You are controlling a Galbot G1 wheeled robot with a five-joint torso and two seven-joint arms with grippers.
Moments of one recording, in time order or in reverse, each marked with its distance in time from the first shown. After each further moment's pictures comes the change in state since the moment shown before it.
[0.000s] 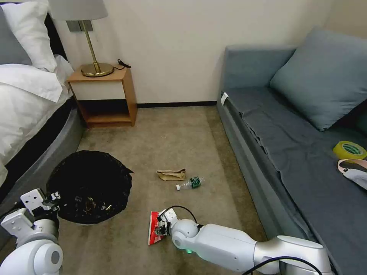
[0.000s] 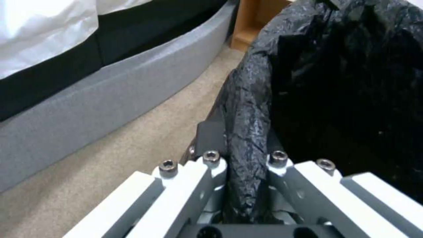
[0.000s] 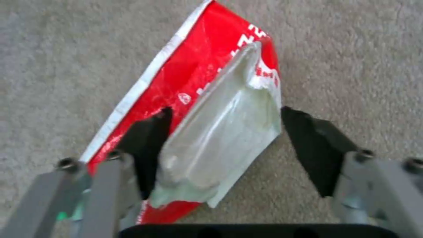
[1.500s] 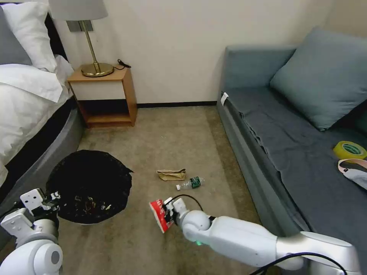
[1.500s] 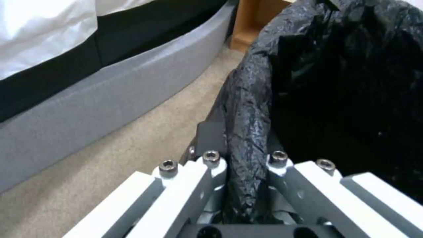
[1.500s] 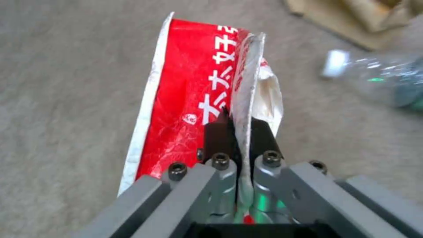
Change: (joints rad) left arm 0.000 -0.002 0.002 -0.002 0.001 0.000 0.002; right arm 0.041 -0.207 0.082 0.271 -0.017 0.034 0.008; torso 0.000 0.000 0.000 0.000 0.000
